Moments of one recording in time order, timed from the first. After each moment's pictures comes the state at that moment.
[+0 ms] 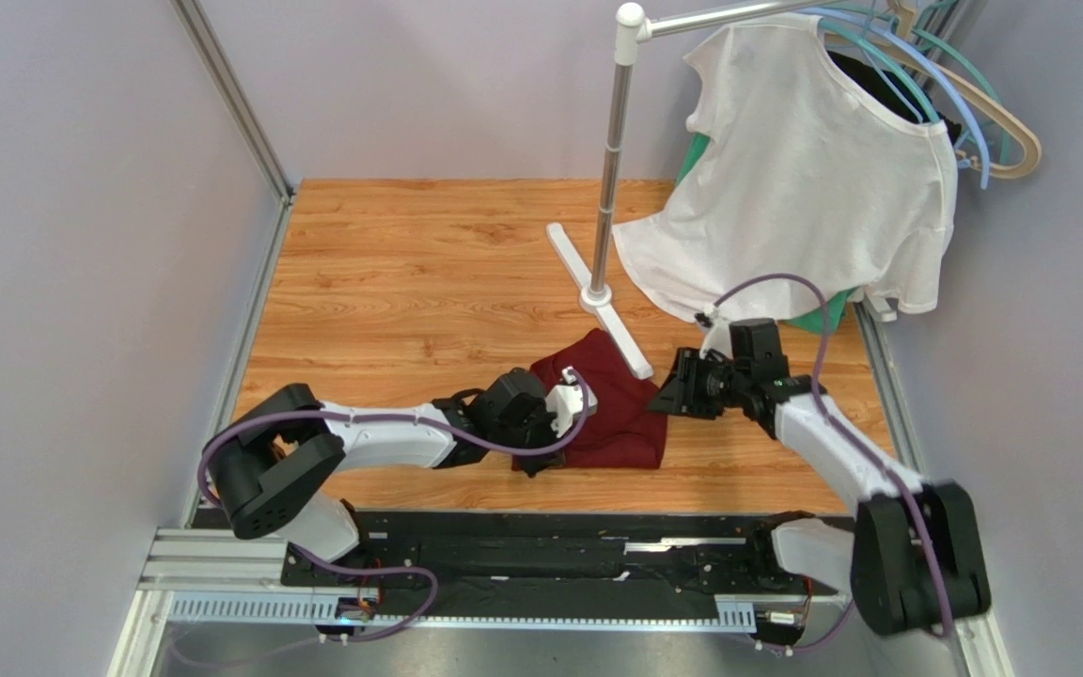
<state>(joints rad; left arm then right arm) -0.98 1.52 0.63 0.09 0.25 -0.01 0.21 1.25 0.60 -0.29 -0.57 0.35</state>
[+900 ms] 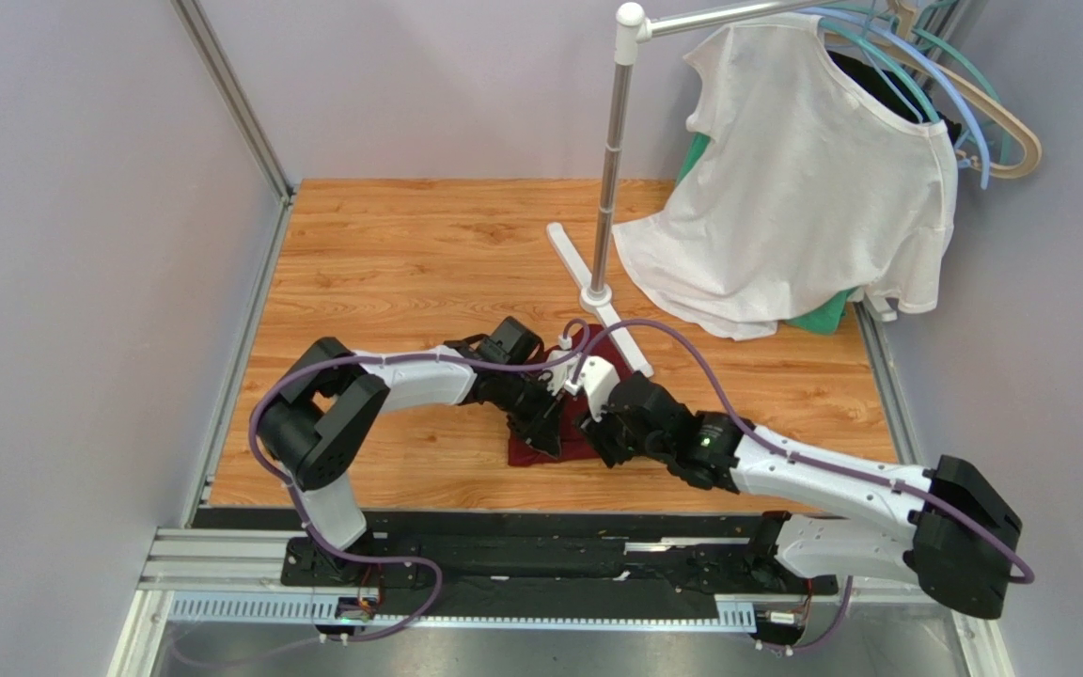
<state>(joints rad) -0.74 1.74 0.90 -0.24 0.67 0.01 1.01 1.09 0.59 -0.20 0.14 0.05</state>
